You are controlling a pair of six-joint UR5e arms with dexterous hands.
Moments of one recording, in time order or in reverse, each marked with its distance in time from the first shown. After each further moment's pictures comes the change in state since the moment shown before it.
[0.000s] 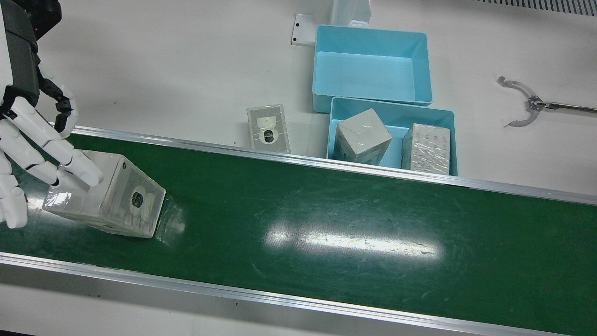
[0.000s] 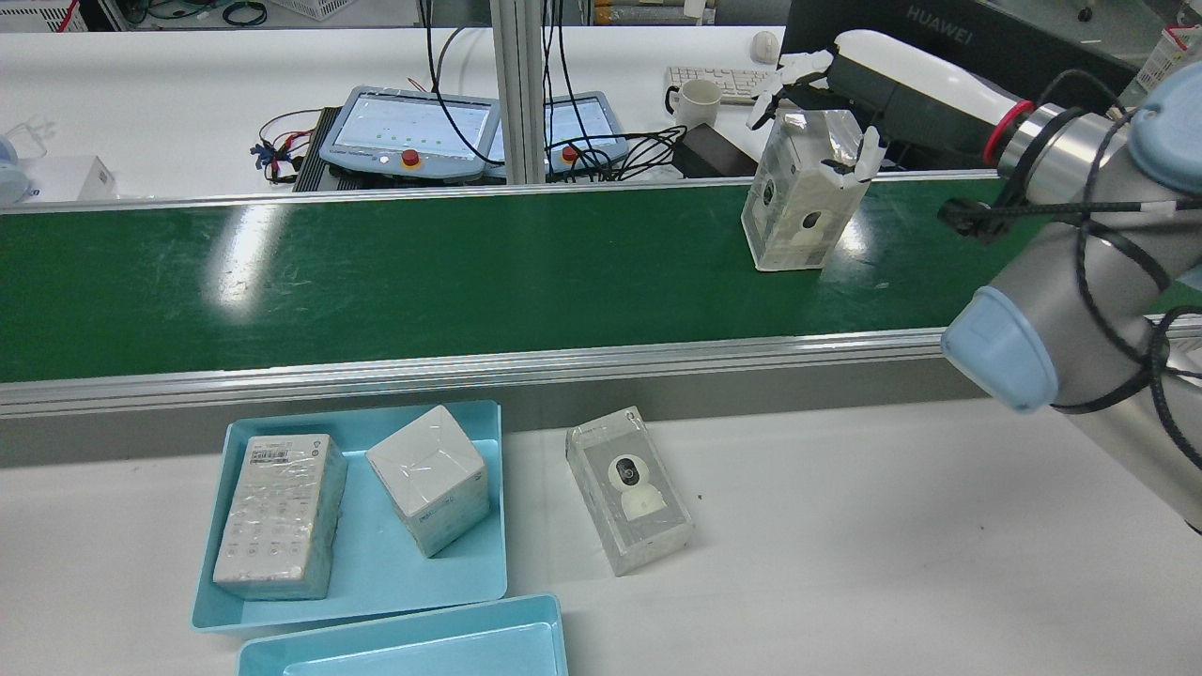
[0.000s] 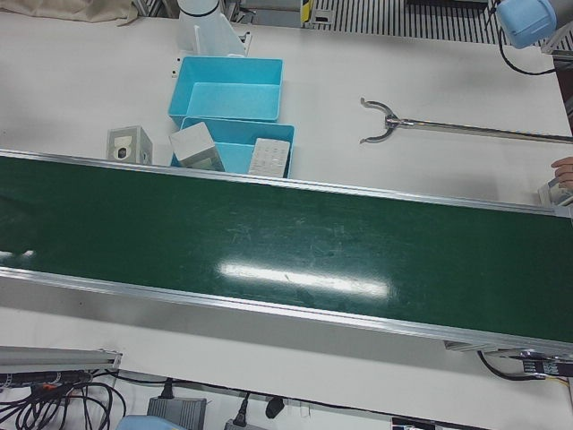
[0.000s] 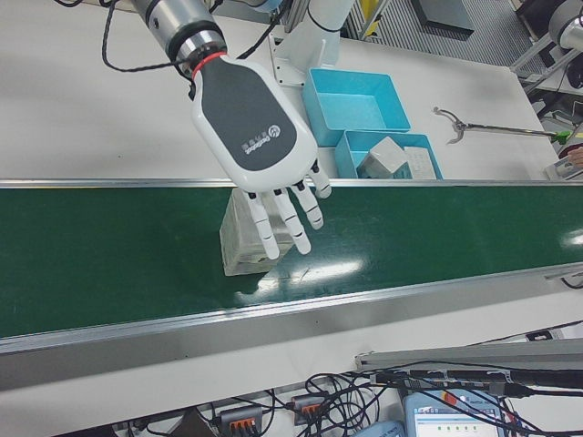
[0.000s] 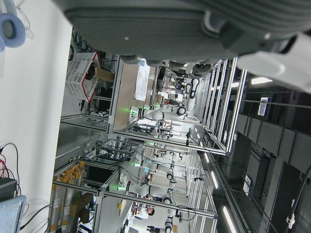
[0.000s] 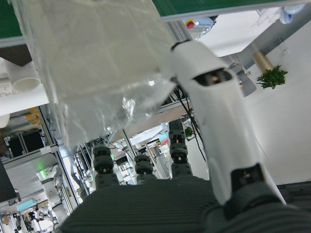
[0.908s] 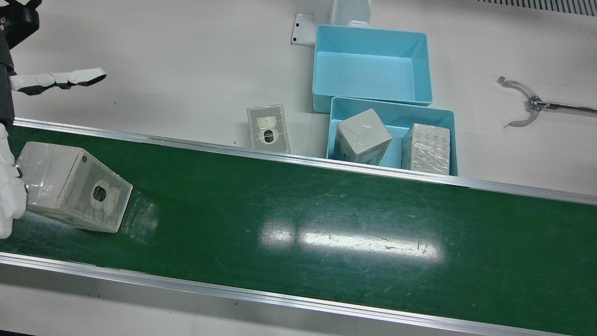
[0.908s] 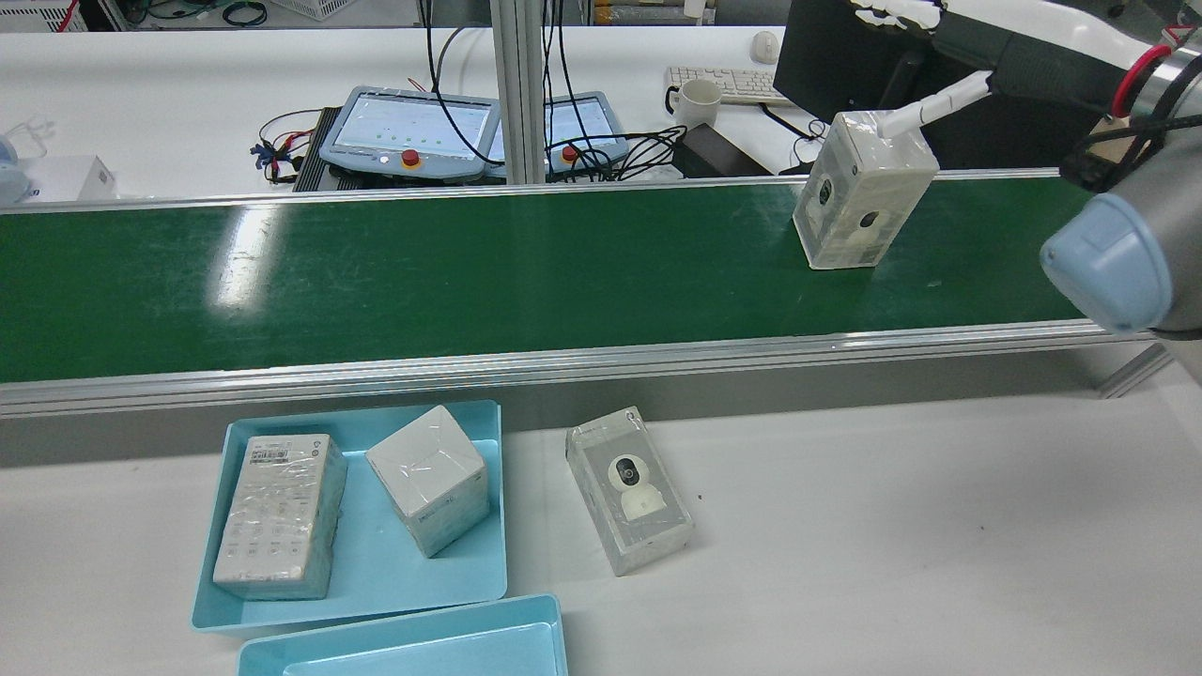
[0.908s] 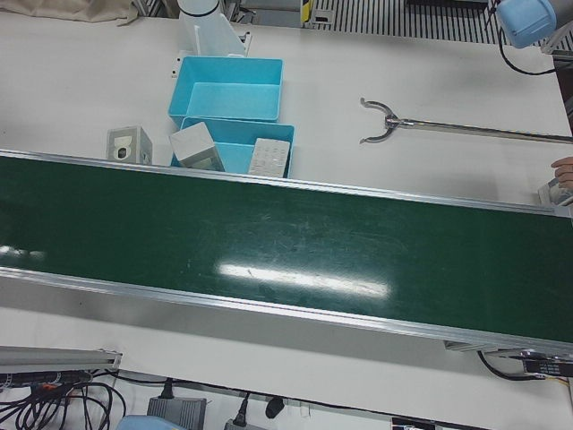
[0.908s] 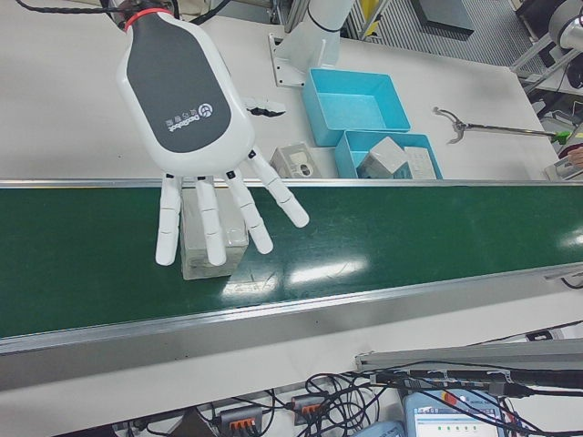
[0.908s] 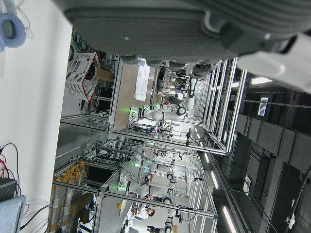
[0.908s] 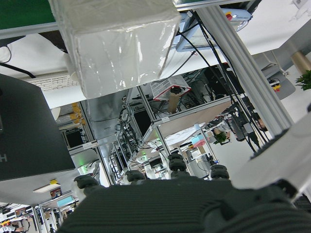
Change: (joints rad) left arm 0.000 0.000 0.000 0.000 0.000 0.000; right arm 0.172 0.001 0.034 -0.178 -0.145 0.013
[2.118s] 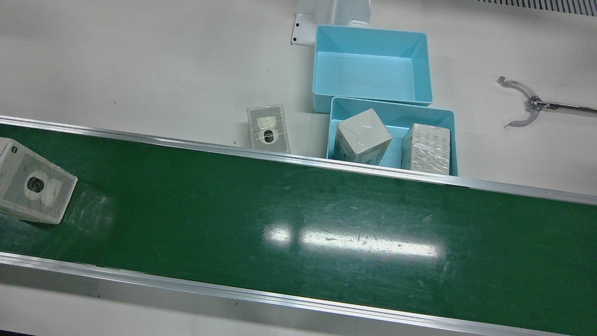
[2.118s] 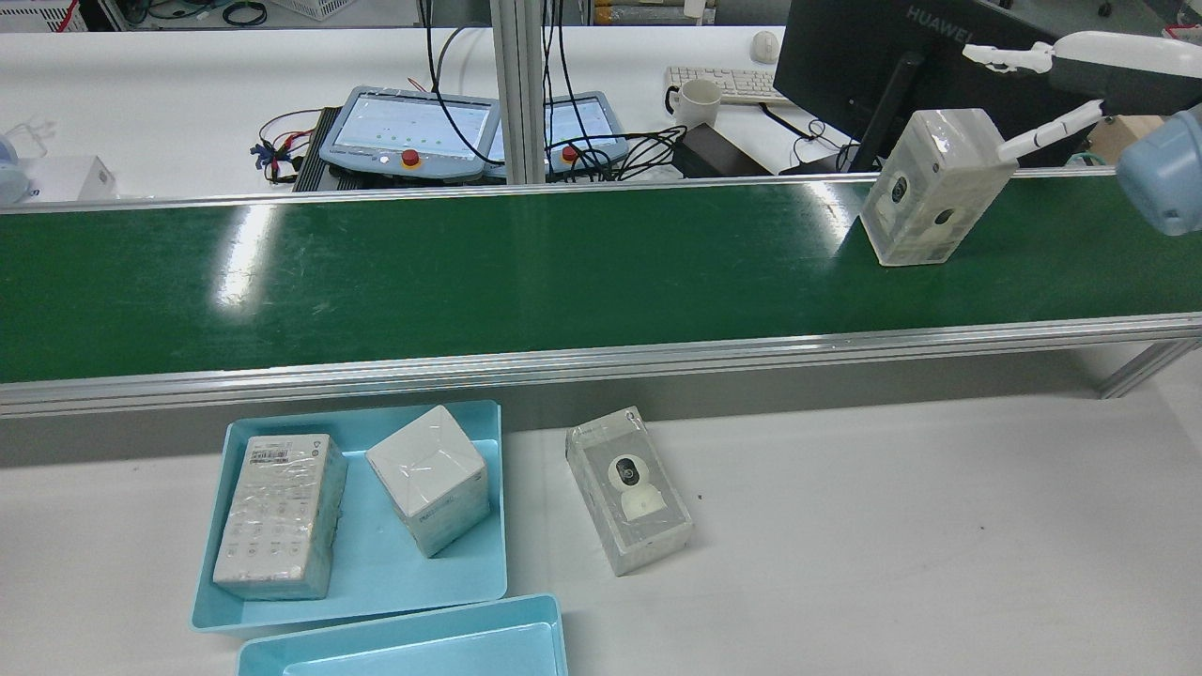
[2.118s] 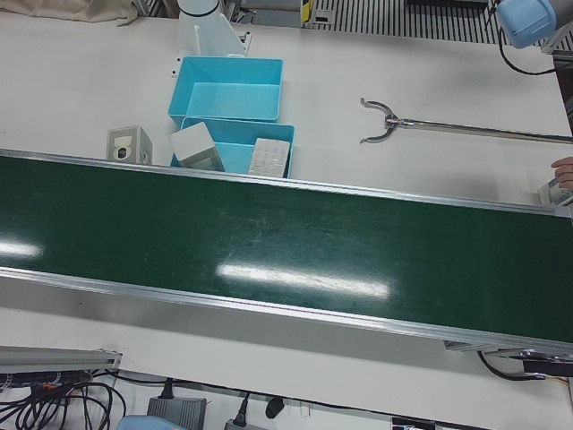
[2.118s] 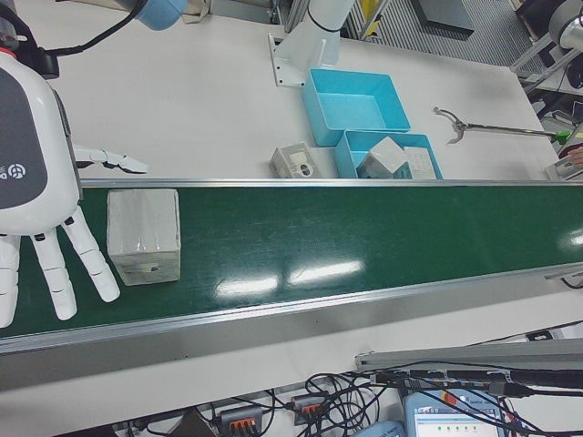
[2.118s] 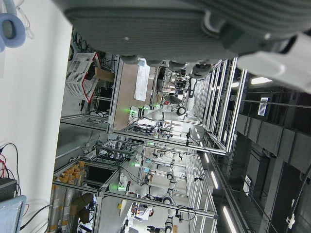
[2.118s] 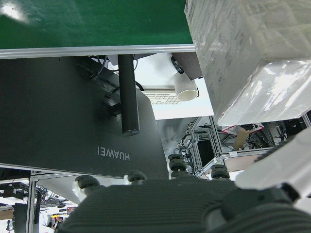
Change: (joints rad) left arm 0.000 0.000 0.000 0.000 0.000 0.000; right arm 0.180 -0.044 -0.269 0.041 -0.163 -0.277
